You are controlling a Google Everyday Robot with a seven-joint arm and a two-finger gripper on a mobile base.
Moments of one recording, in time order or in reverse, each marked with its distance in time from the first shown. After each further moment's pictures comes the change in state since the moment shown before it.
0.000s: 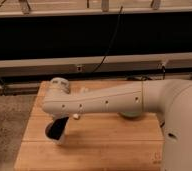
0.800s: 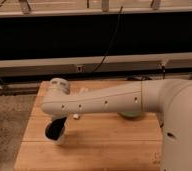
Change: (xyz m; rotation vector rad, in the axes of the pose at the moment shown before) arm 0.000 -0.001 0.000 0.000 0.006 -0.019
